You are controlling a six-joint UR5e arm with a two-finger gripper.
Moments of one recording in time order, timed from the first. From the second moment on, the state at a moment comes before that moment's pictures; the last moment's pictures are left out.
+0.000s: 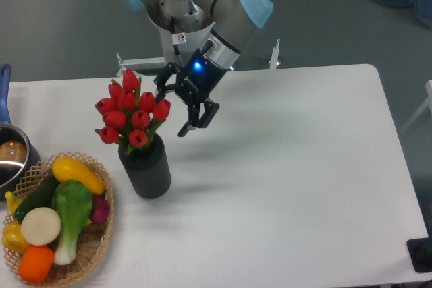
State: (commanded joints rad) arm 2.62 -1.56 -2.18 -0.90 0.59 1.47
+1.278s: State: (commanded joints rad) arm 2.57 -1.69 -2.18 -0.85 0.35 1.51
